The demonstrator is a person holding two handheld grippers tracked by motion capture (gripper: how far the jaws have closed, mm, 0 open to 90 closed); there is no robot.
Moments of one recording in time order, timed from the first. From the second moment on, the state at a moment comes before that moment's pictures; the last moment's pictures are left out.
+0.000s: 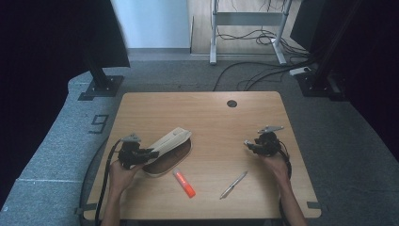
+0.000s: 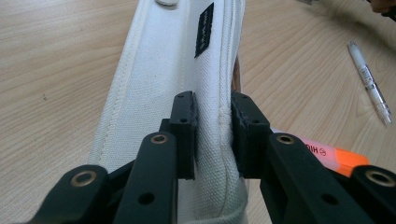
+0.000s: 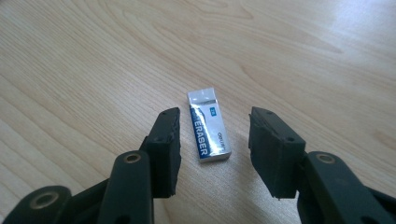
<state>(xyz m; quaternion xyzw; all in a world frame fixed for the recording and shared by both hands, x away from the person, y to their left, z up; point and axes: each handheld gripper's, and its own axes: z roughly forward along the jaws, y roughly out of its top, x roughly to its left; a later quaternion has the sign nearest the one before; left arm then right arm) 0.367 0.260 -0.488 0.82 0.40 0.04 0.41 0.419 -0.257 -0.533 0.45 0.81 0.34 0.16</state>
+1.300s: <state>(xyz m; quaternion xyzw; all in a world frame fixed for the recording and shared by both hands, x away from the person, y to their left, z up) 0.365 0.259 -0.487 0.82 0.39 0.04 0.41 0.408 -0.229 -0.512 0.42 0.81 0.39 0.14</state>
